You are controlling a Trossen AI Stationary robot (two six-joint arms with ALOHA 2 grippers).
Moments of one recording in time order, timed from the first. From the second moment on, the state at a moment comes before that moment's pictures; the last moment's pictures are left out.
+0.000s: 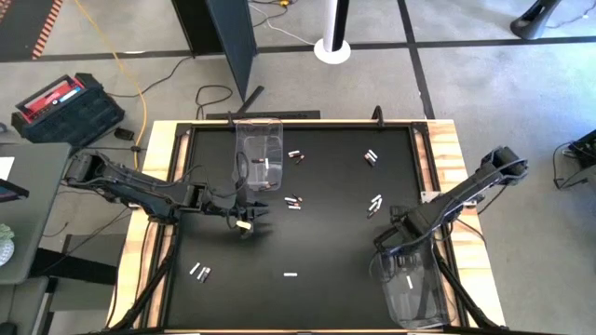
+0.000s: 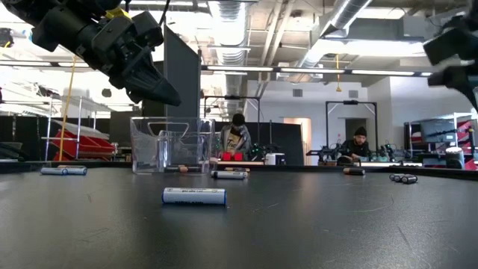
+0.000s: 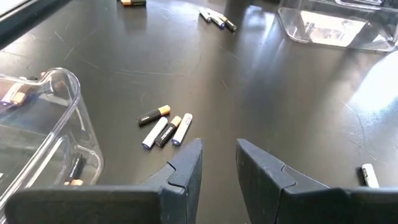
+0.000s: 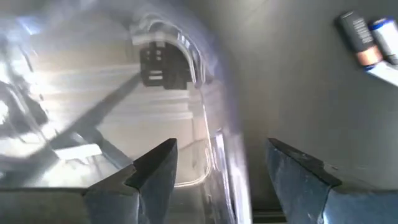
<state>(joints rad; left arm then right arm) -0.12 1.16 0.50 0.18 -0.26 -0.23 0.54 1.34 0.86 -1.14 -0.01 0.52</state>
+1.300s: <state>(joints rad) -0.02 1.16 0.50 0.19 -0.24 -0.14 0.09 1.38 1.32 -1.27 0.00 0.25</state>
